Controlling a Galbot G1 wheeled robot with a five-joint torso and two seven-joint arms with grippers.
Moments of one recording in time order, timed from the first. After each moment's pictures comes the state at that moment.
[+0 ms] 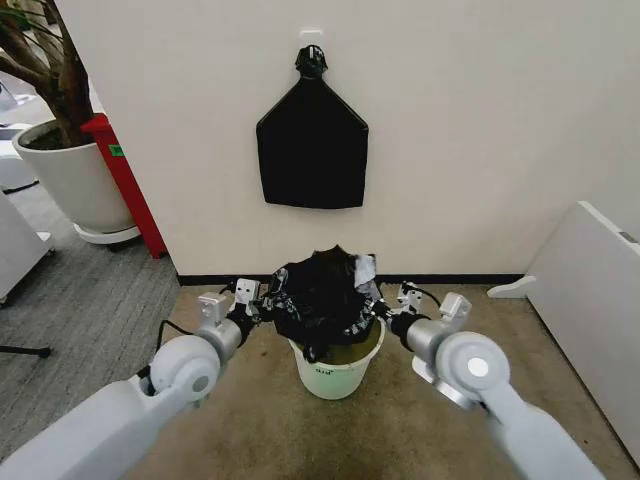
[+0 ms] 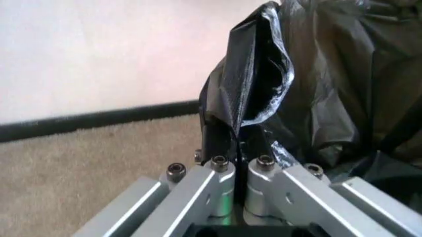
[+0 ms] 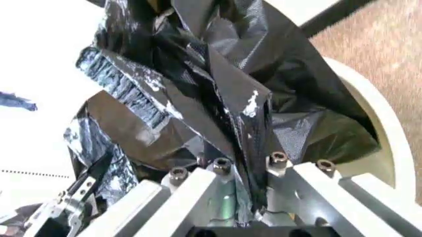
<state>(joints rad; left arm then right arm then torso) 0.90 -0.73 0.07 -2.03 -1.06 0.32 -0.42 -1.05 1.05 0.17 2.14 1.57 -0.37 0.74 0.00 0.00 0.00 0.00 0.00</state>
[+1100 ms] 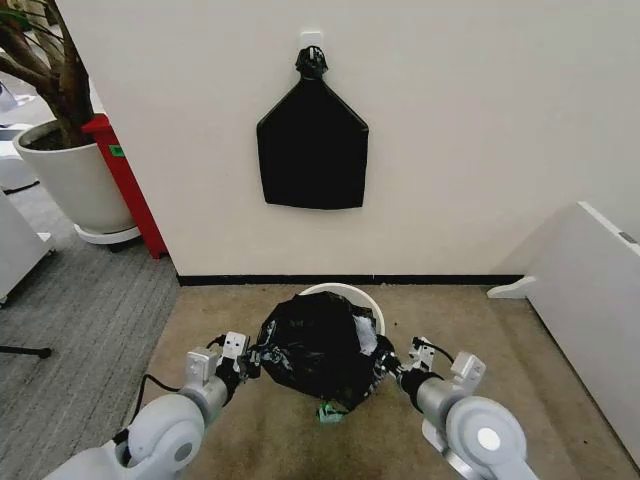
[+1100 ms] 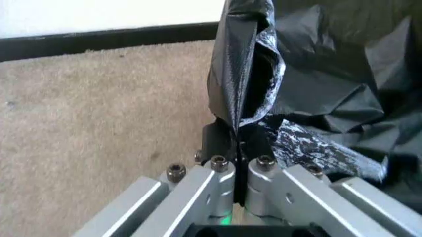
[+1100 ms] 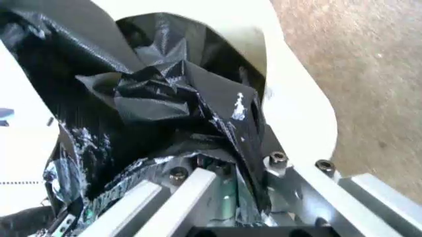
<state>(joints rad) 1.22 -0.74 -0.04 -2.05 -0.91 0.33 -0.36 -1.37 1.14 0.27 2.13 1.37 -0.35 0.59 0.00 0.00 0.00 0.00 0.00</state>
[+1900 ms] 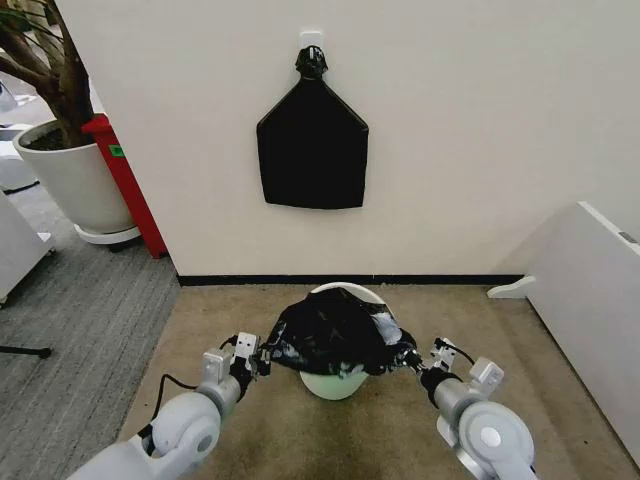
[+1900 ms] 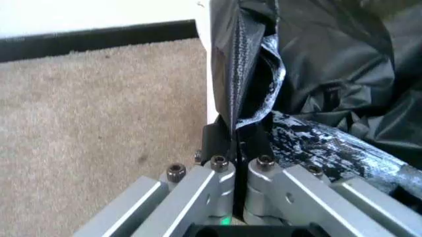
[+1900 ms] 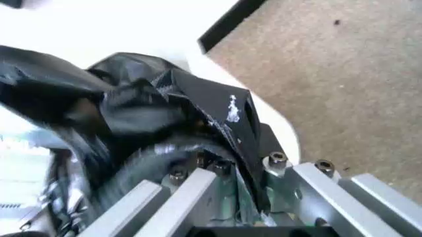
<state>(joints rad) 1.22 -0.79 0.01 -1.99 -0.80 0.28 -0.32 -1.49 1.19 0.35 2.16 1.23 -0.34 0.50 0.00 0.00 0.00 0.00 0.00</state>
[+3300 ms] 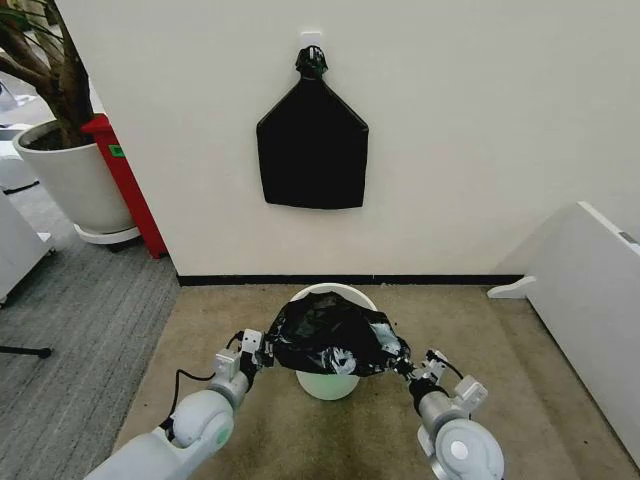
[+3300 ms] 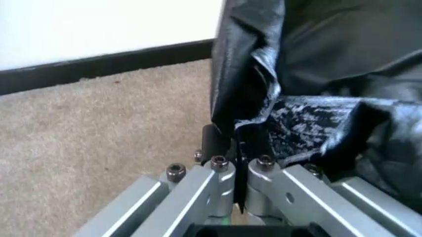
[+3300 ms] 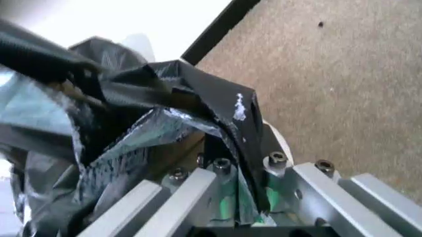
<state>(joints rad) 1.15 -0.88 0.08 -1.82 -0.65 0.14 -0.28 -1.50 1.29 0.33 1.98 1.10 -0.19 0.36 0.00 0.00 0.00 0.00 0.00</state>
